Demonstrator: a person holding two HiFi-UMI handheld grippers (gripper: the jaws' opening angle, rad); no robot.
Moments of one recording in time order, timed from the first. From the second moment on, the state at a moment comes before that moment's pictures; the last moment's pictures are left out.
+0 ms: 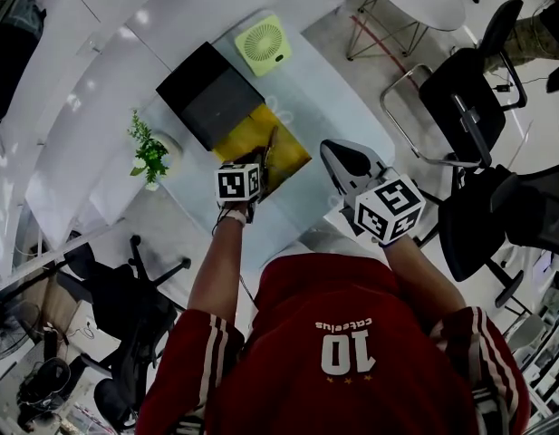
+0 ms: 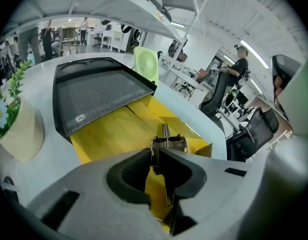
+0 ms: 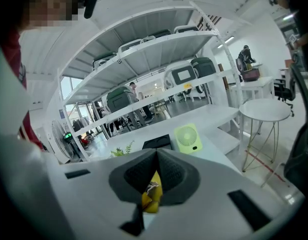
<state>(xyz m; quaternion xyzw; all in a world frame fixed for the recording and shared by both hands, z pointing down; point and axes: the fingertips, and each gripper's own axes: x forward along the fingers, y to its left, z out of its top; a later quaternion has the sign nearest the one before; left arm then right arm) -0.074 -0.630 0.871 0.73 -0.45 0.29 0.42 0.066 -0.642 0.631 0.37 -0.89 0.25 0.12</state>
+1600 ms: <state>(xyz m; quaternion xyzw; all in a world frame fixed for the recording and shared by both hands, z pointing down) -0.116 -0.535 0.719 0.76 -0.53 0.17 0.33 0.068 -0.551 0.558 0.40 -0.89 0.21 0.09</state>
